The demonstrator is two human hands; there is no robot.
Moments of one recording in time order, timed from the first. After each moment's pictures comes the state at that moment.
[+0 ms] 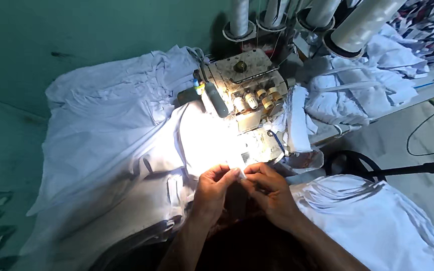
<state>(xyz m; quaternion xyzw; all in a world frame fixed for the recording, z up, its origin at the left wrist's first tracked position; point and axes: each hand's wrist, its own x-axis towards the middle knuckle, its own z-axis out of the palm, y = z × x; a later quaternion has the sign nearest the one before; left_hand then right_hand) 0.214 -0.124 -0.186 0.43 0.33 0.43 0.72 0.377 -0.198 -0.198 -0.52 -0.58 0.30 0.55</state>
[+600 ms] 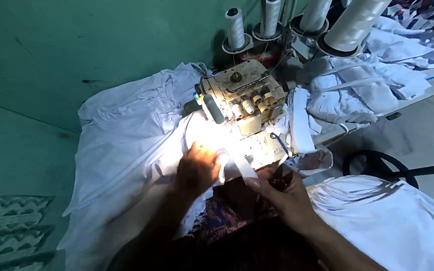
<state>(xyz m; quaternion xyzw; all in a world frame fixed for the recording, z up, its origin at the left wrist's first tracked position) 0.180 -0.051 -0.172 0.92 0.33 0.22 -0.01 0.375 -0.209 -0.154 -0.42 -0.43 0.44 0.67</state>
